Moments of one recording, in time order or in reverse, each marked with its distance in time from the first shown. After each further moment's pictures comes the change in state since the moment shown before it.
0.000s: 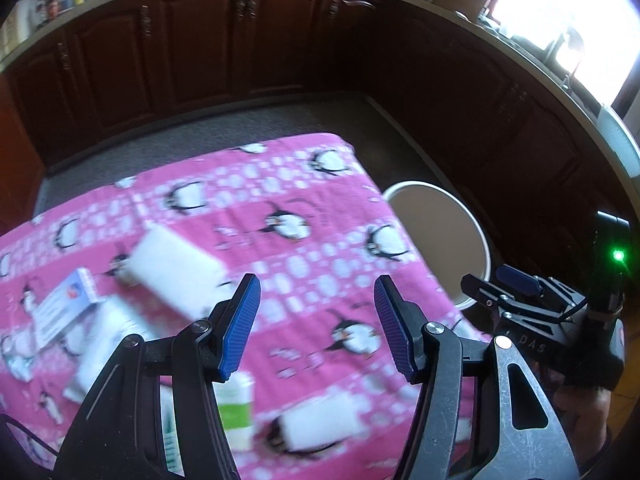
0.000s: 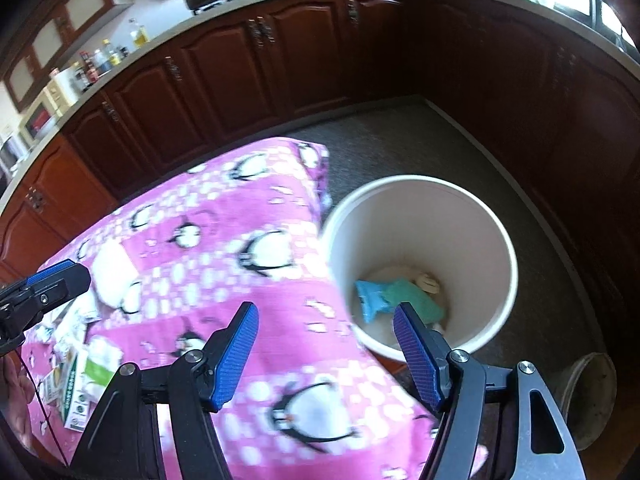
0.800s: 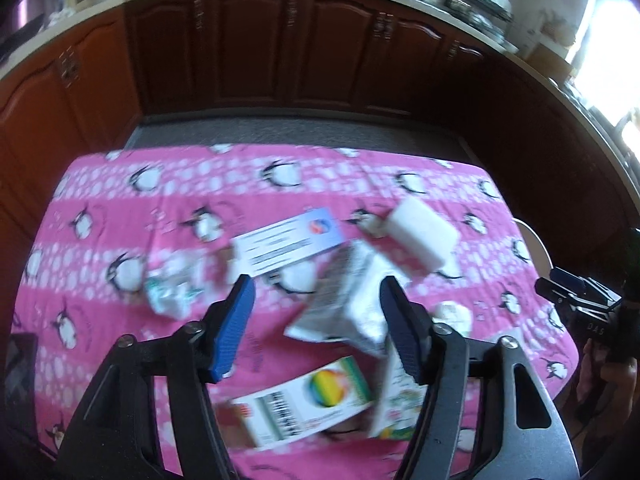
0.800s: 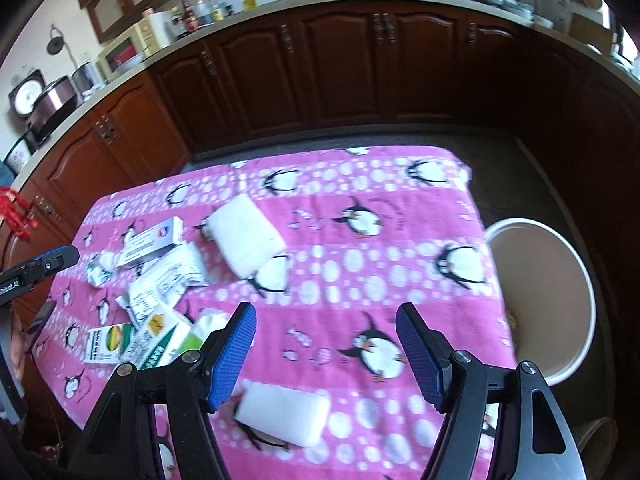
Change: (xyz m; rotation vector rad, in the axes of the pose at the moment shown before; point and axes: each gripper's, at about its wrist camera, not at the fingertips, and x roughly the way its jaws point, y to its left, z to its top) left arm -0.096 0.211 -0.087 -0.265 -0.066 0.184; right arm 0.007 0.146 -0.011 -0.262 0.021 0.174
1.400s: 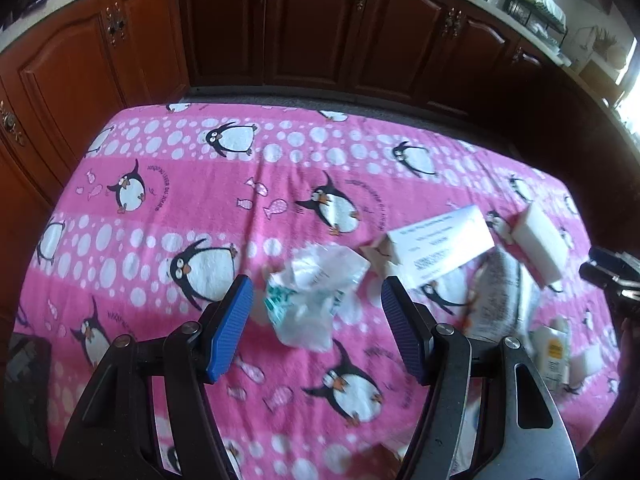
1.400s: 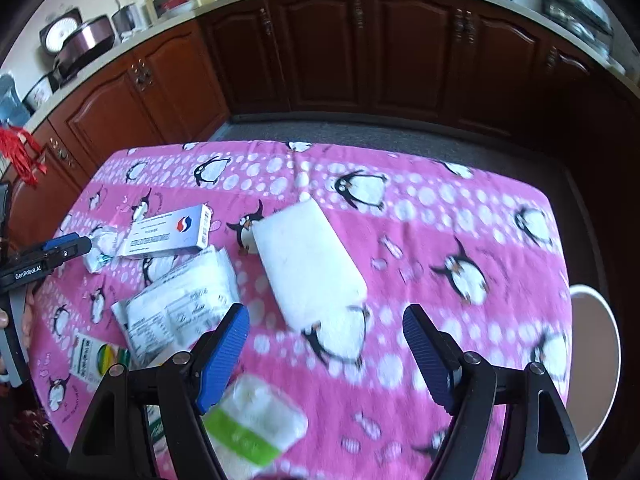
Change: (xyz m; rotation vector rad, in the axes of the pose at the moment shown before) left arm 0.060 0.104 0.001 -0.077 0.042 0.120; right arm 0.087 0.058 0.050 -0.203 0.083 0.050
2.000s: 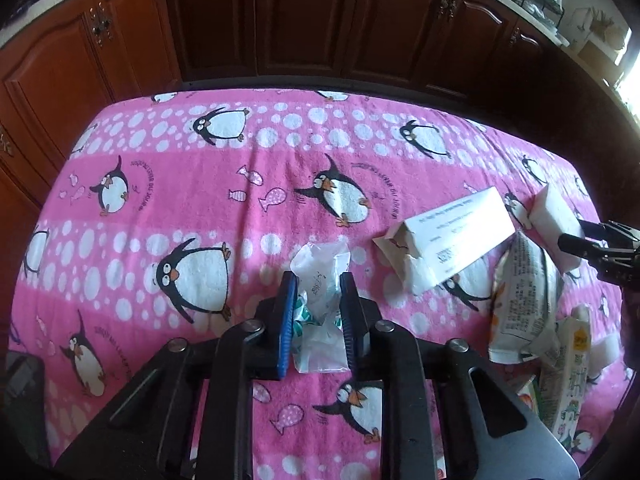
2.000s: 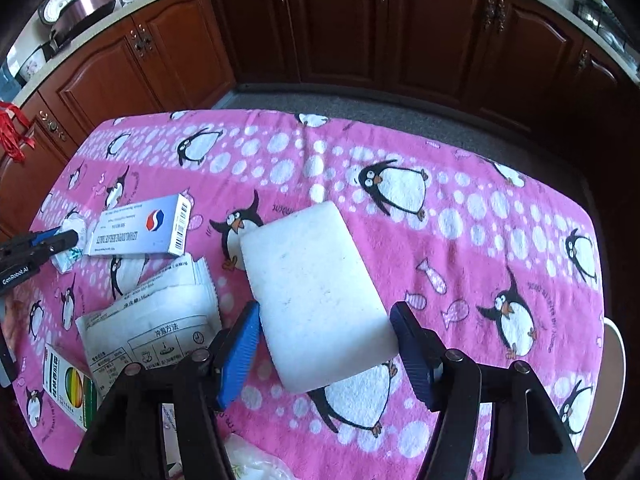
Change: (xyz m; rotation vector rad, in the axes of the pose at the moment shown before) left arm 0.022 -0.002 0.000 0.042 0.039 -0.005; right arm 0.053 0.008 0.019 -0.052 0.077 0.003
